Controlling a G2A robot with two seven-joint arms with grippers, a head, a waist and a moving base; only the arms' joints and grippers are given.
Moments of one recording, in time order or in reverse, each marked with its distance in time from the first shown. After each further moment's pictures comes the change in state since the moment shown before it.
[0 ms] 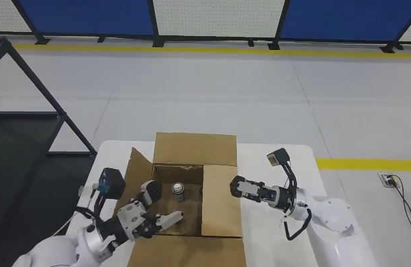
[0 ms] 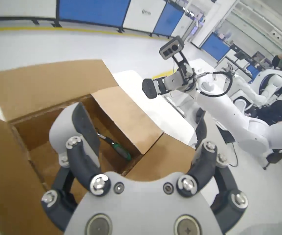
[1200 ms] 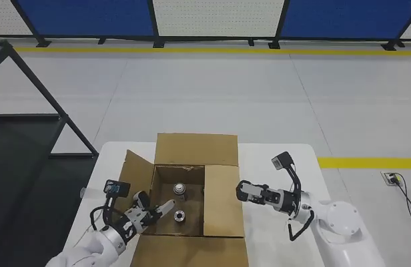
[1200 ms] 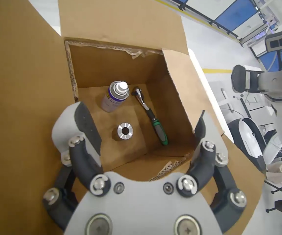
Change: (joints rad) left arm 0.085 -0.003 0.022 0.119 0.194 0.281 0.174; right arm -0.004 0.039 -0.030 -0.001 -0.008 0.056 -0.040
